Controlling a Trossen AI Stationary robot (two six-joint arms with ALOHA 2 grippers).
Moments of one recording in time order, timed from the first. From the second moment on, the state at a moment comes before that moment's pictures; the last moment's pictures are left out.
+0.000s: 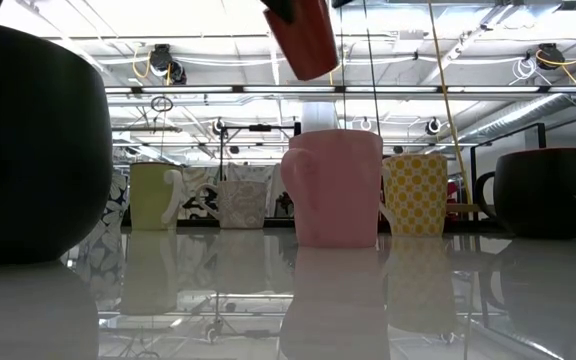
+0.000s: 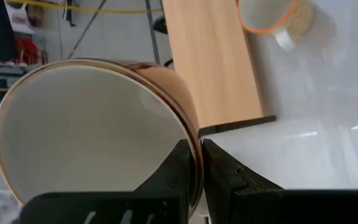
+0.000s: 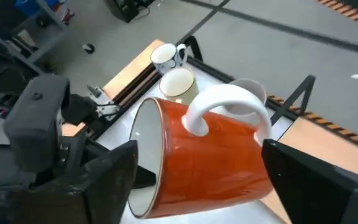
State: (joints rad) left arm -0.08 1.89 2.14 -1.19 -0.70 0.55; right arm -0.19 1.58 2.01 -1.05 0.21 0.61
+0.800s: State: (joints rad) left arm -0.05 1.89 2.14 -1.16 -0.65 0.59; right arm -0.22 1.58 1.89 -1.09 0.15 0.61
